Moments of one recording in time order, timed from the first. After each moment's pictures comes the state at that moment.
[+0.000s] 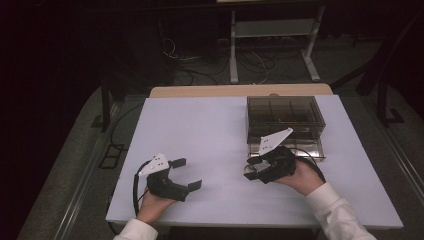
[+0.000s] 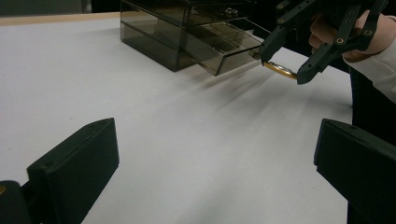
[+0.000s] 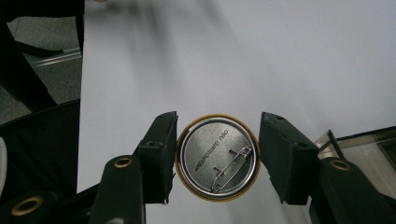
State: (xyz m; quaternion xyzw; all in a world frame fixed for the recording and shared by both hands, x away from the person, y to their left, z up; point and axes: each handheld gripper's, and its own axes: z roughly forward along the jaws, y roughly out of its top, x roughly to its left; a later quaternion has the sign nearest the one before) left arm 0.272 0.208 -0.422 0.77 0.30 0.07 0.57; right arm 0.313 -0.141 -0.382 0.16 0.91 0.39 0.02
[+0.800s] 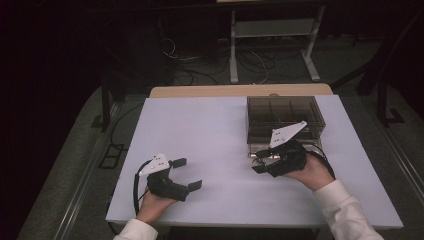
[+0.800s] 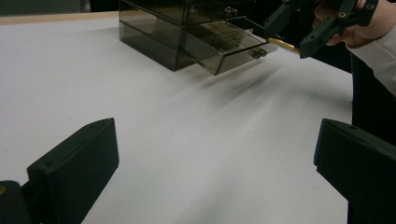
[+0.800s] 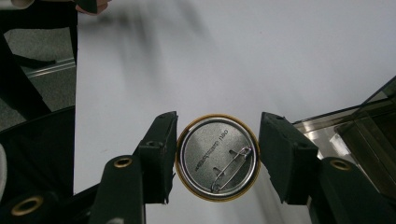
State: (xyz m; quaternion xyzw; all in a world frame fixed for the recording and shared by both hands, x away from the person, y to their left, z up) left arm 0.273 0.208 -0.422 0.77 0.29 0.07 0.57; right arm 0.319 -0.165 -0.367 0.17 0.90 0.40 0.03
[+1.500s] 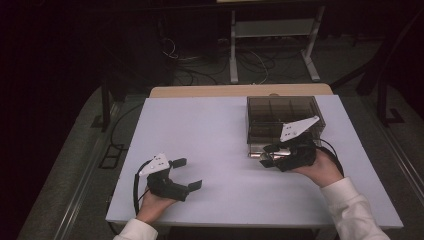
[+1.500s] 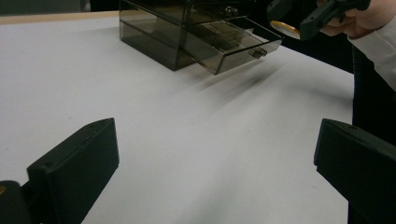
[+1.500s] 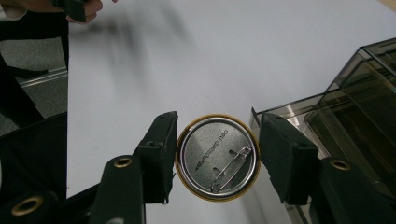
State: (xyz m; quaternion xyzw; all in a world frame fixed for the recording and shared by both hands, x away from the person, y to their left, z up) left arm 0.273 0.208 -0.423 0.77 0.29 0.07 0.57; right arm 0.324 -0.188 -0.358 0.19 0.89 0.41 0.04
